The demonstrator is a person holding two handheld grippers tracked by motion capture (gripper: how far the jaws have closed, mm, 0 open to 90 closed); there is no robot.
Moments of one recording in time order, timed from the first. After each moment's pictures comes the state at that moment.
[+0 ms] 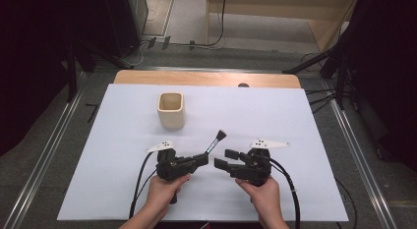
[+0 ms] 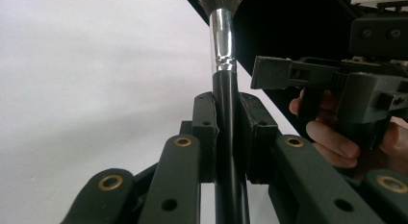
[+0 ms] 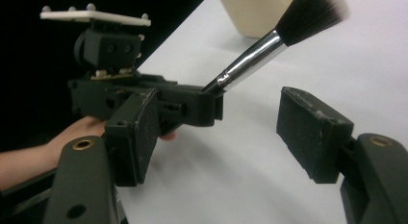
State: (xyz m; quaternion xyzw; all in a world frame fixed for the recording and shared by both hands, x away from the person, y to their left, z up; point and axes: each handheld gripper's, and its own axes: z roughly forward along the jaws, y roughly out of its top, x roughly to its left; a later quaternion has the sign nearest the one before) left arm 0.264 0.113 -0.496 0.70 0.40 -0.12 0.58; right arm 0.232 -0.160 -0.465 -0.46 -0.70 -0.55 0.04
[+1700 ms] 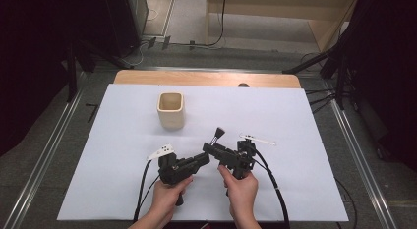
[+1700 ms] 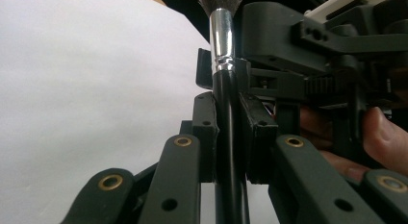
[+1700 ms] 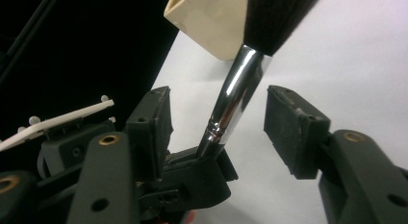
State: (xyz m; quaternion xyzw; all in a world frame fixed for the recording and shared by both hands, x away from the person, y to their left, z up) left arm 0.254 0.107 -0.506 0.67 0.42 -0.09 0.61; right arm 0.255 -0.125 -0.477 -0.58 -0.58 -0.56 0.09
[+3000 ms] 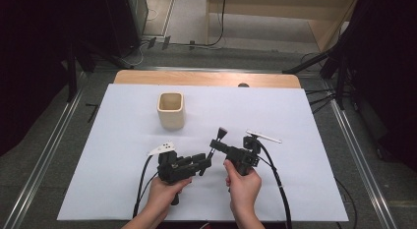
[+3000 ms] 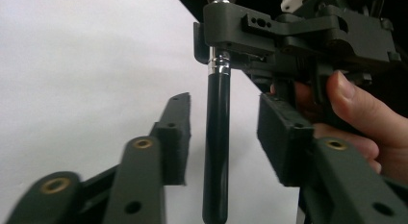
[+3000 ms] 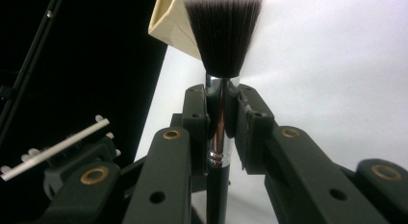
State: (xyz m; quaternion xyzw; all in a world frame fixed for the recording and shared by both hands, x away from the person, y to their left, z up) left arm 0.262 0.109 -0.493 0.71 0.39 -0.12 0.57; right arm 0.262 -0.138 -0.473 -0.63 -0.54 -0.54 0.13
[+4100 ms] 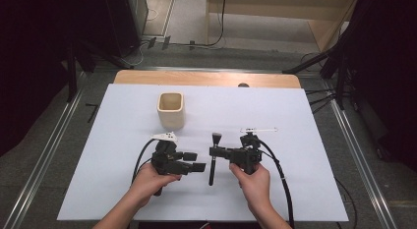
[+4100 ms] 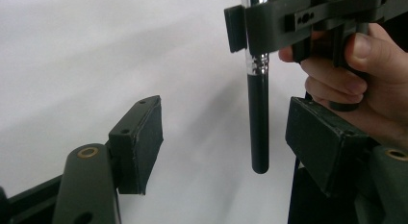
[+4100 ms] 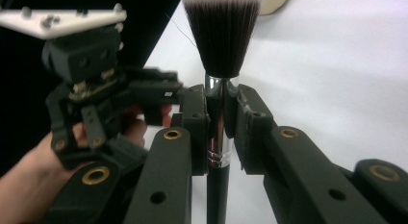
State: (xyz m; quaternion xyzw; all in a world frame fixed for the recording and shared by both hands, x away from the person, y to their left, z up) left arm 0.290 0.122 -0.475 0.80 0.33 -0.16 0.48; right arm 0.271 -0.147 -0.465 -0.51 -0.68 -0.51 0.15
